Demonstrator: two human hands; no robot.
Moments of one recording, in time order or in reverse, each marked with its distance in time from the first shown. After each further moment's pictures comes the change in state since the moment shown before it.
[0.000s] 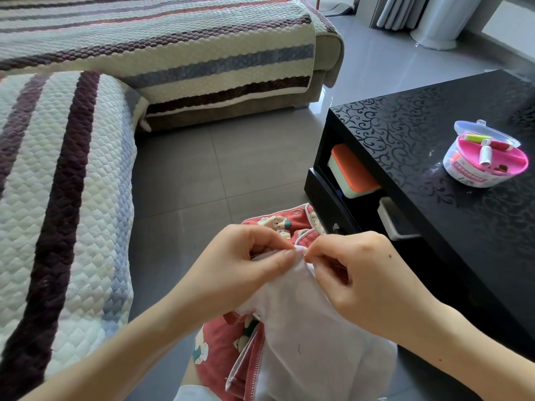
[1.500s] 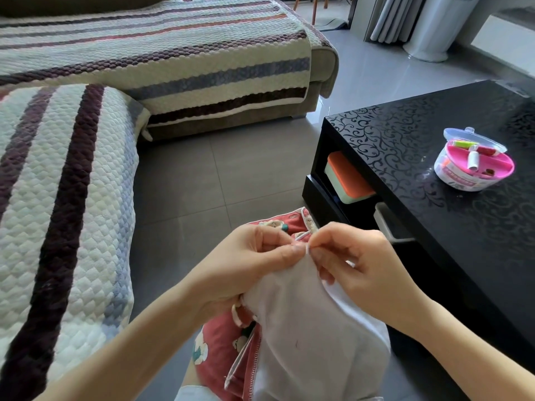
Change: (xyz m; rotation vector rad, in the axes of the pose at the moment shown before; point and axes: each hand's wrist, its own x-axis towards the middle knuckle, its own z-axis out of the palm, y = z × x) left_hand 0.005 0.006 0.008 -0.395 -0.132 -0.202; right_hand -0.006 0.017 0.006 0.587 0.081 0.036
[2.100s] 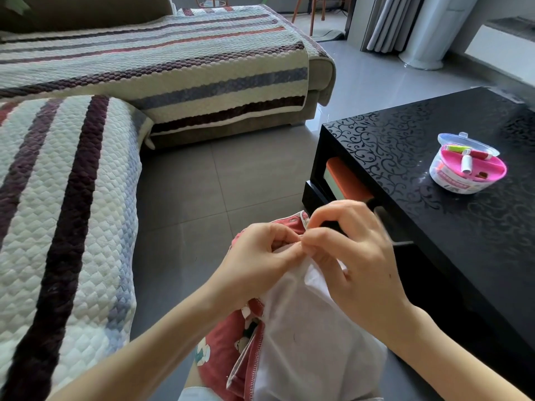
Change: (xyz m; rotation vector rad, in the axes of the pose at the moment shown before) left_hand 0.007 -0.006 0.016 0.367 0.158 0.200; right_hand 0.000 -0.006 0.013 -0.563 0.347 -0.381
